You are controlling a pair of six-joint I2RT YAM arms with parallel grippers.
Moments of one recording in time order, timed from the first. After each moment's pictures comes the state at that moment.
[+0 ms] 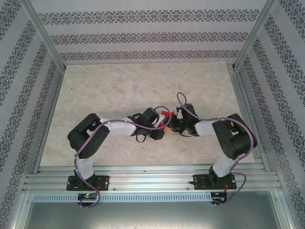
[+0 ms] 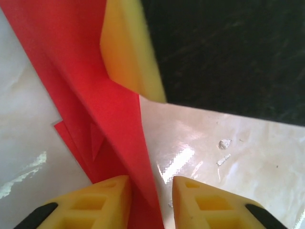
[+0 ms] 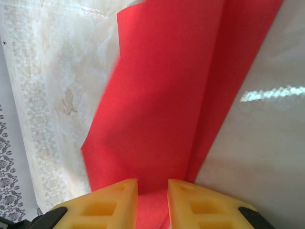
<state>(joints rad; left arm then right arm) -0.82 1.87 1.03 -0.13 0.27 -0.32 0.41 1.70 0.62 0.26 -0.49 0.89</state>
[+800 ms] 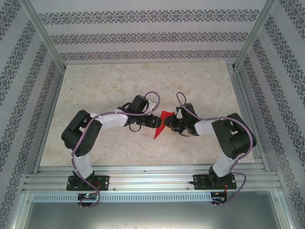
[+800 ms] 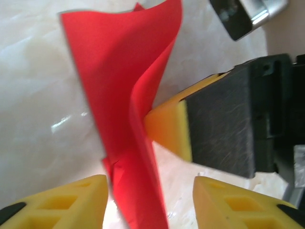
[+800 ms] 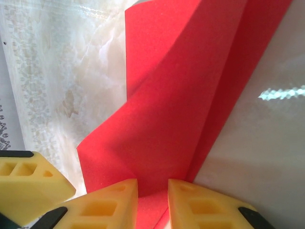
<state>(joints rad) -0.65 1.86 1.09 -0.12 0.51 -0.40 0.41 1.71 0.63 0.26 -0.49 0.89</state>
